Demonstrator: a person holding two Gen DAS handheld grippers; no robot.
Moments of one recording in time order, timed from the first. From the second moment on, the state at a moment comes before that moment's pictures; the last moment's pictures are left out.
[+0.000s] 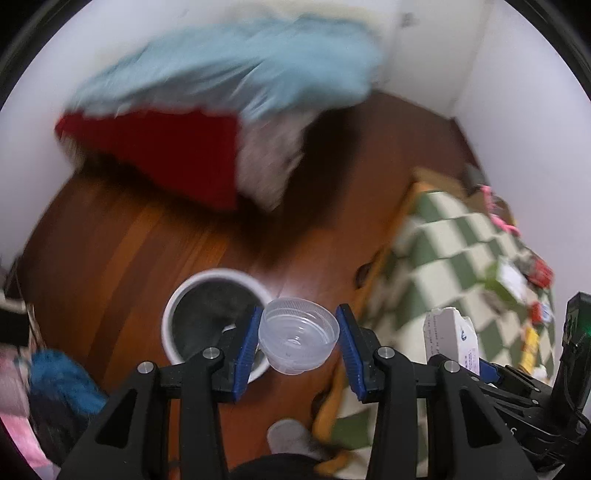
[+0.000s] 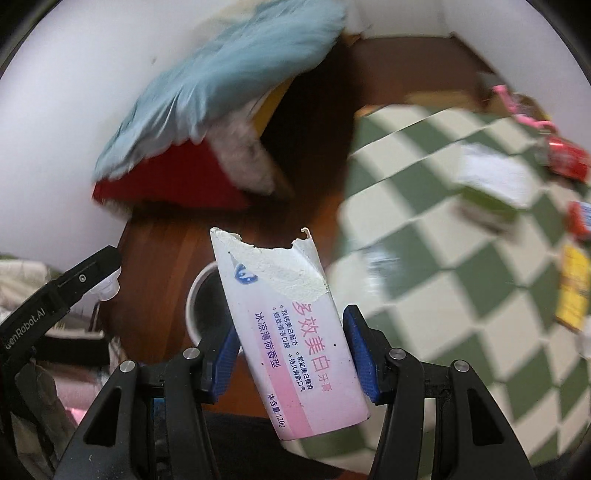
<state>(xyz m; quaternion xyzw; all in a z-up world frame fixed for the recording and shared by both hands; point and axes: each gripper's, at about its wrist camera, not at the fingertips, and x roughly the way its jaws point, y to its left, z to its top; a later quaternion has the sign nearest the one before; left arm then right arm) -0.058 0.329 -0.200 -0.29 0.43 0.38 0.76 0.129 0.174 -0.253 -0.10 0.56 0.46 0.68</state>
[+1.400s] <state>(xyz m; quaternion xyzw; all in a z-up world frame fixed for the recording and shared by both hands) -0.191 0.380 -0.305 -0.36 0.48 0.51 0.62 -0.004 0.371 -0.404 -0.33 0.55 0.47 0.61</state>
